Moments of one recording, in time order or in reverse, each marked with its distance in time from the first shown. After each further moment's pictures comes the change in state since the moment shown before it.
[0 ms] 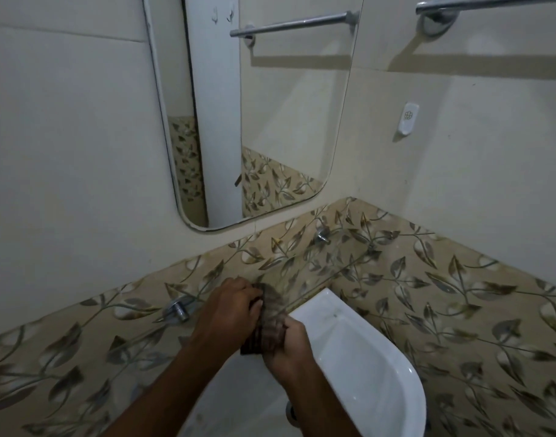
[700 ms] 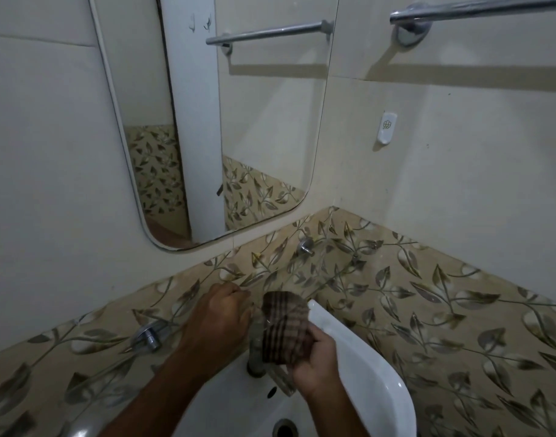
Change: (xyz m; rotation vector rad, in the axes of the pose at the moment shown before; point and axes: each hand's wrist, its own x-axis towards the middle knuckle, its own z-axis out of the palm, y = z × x) left_hand 0.033 -0.002 0.022 0.027 0.043 0.041; right_hand -0.025 -0.060 -0.011 0.134 0.116 -0.117
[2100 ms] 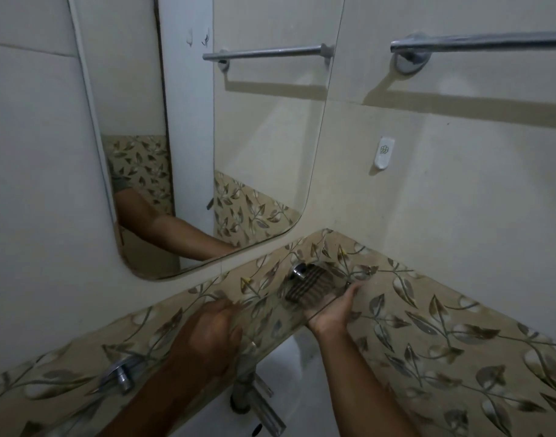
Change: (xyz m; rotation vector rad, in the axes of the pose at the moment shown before) left_hand 0.038 -0.021 0.030 -0.030 -0.124 -0.028; right_hand 0.107 -0.115 0.042 -0.001 0.046 -0.349
